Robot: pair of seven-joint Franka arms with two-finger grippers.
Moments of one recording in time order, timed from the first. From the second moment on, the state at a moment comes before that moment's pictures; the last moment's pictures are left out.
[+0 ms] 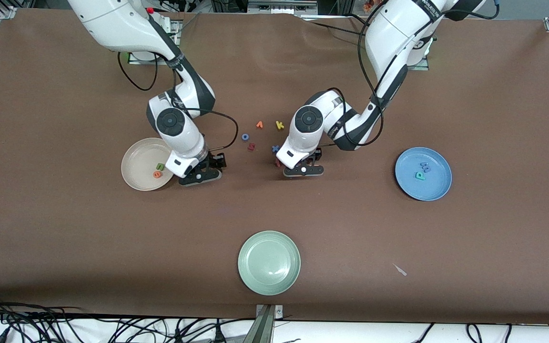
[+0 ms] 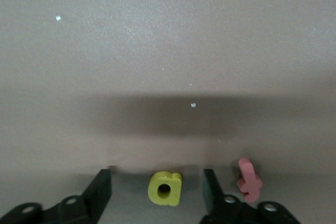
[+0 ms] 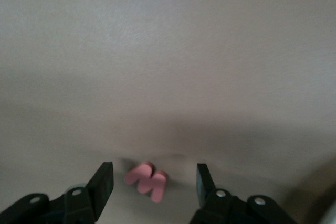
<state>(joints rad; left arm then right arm) -0.45 0.73 -0.29 -1.73 0.20 2.40 -0.88 0.38 0.55 0.13 -2.00 -0.07 2.62 0.33</state>
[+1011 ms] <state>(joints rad) -0.46 0.73 -0.29 -1.72 0.21 2.39 -0.88 0.39 0.56 0.13 -2.02 -0.07 2.69 0.36</state>
